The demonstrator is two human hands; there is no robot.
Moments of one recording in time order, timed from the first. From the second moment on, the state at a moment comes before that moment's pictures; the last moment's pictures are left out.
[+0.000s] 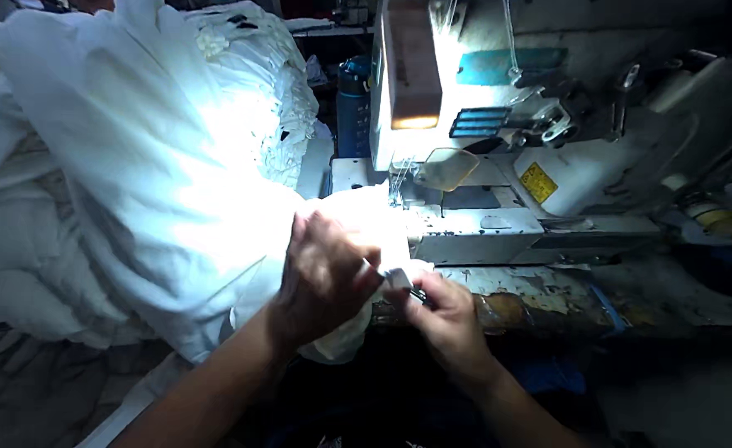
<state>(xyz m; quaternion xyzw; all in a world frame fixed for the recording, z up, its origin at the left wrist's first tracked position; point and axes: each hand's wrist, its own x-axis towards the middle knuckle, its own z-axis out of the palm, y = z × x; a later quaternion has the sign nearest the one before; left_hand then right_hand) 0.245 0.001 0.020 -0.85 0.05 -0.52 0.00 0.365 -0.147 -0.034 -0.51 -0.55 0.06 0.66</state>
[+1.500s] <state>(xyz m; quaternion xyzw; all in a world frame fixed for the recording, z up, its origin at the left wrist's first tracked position) 0.306 0.045 0.168 -0.98 -0.05 0.09 0.17 0.418 -0.108 -0.076 -0.55 -0.57 0.06 0.61</state>
